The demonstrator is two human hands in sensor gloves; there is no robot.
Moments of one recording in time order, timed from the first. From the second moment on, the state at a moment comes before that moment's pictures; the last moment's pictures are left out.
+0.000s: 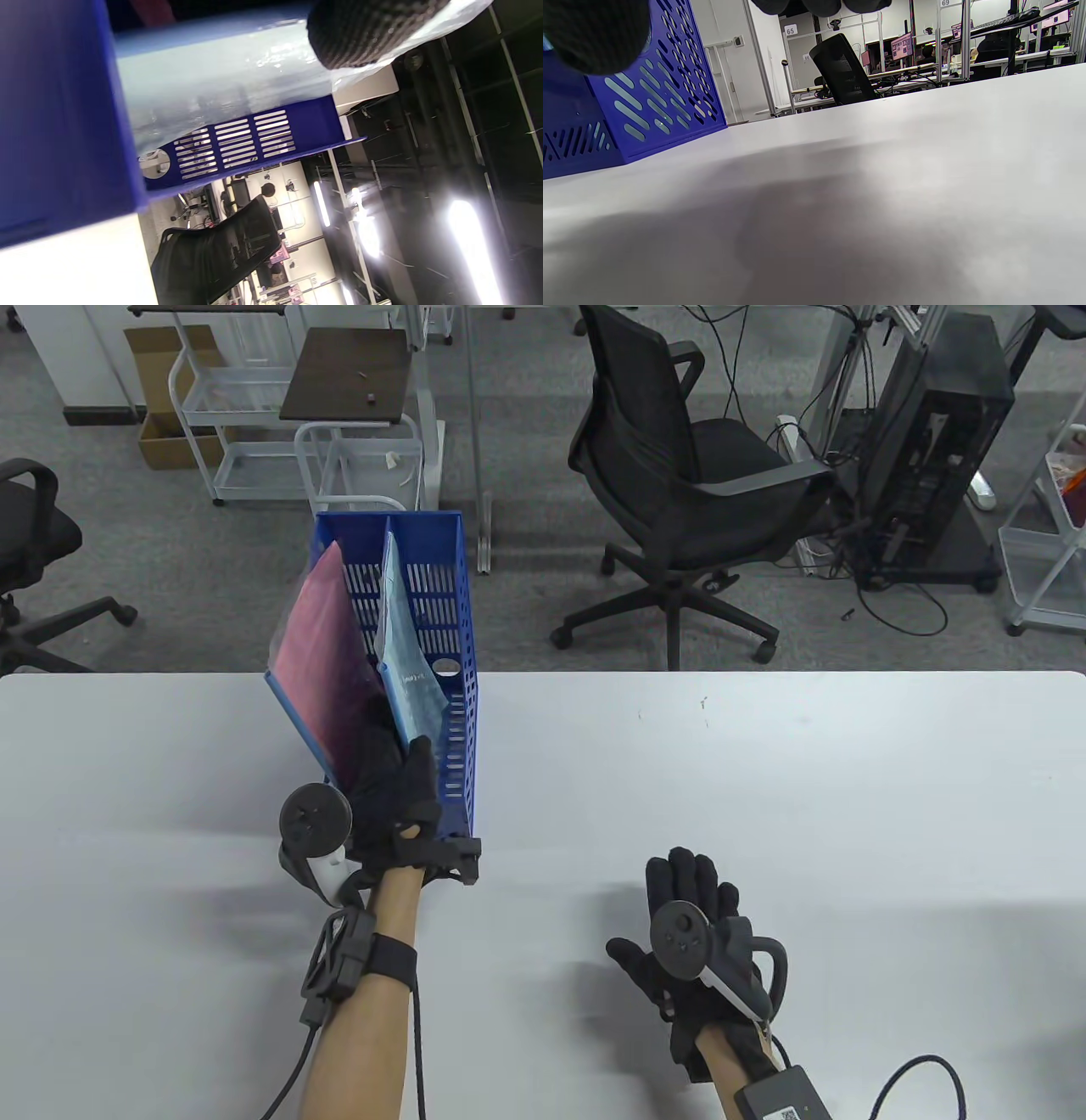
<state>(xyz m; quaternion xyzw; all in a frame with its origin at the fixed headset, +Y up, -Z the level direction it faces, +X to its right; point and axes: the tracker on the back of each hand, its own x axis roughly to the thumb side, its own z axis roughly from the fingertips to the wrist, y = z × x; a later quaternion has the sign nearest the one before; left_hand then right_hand) -0.209 -0.714 -0.393 0.21 0.07 0.62 0.76 0.152 -0.753 -0.301 0.04 0.01 0.99 0.10</state>
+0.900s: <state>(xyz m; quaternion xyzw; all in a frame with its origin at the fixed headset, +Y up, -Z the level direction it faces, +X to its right) -0.204 -0.743 -0.262 0.06 -0.06 0.20 0.98 0.136 -0.757 -0.301 0.06 0.01 1.00 0.02</state>
